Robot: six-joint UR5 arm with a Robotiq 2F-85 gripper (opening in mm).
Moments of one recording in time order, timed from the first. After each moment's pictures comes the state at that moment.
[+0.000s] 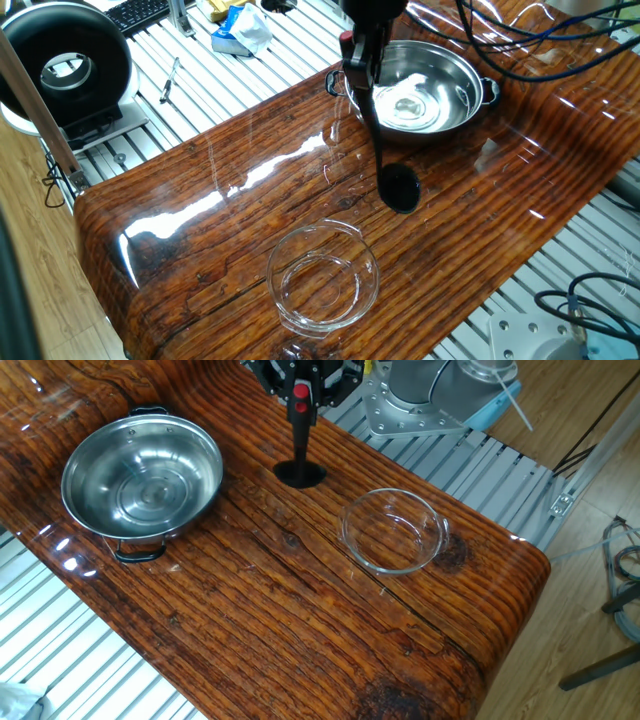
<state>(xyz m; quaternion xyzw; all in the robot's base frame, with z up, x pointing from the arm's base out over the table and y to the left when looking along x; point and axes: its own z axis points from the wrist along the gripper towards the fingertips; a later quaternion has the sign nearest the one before) 0.430 0.042 0.297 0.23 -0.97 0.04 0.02</state>
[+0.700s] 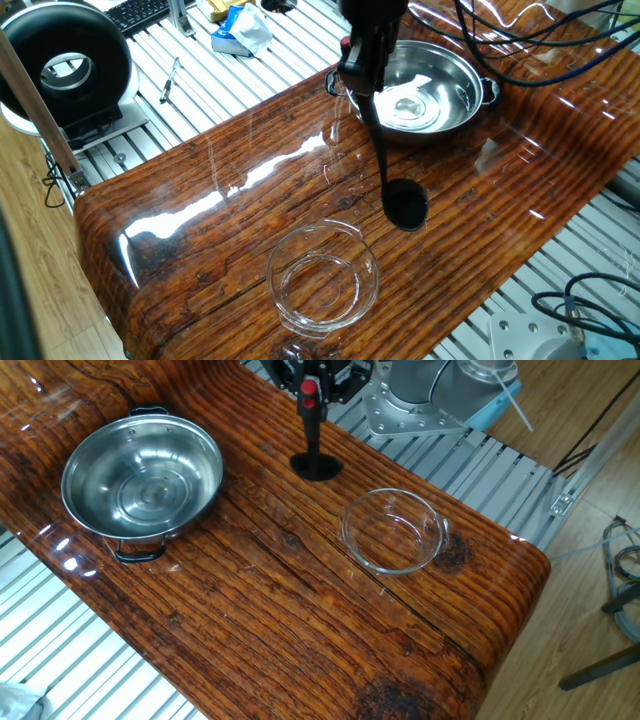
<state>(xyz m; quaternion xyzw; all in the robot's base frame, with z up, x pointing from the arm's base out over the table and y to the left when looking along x) 0.416 0.060 0.305 0.18 -0.98 0.03 0.04</state>
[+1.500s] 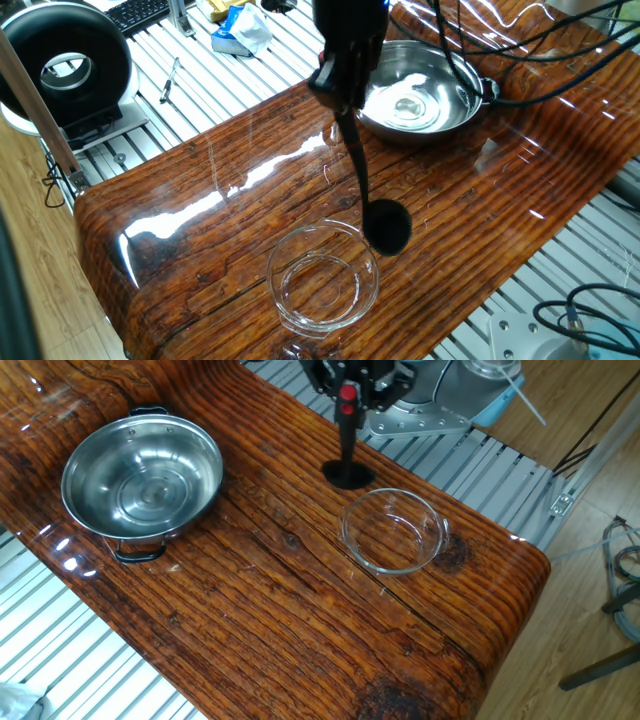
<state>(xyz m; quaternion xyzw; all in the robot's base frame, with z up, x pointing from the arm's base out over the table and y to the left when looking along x) 0.402 0.114 0.307 0.14 -0.99 0.02 0.03</state>
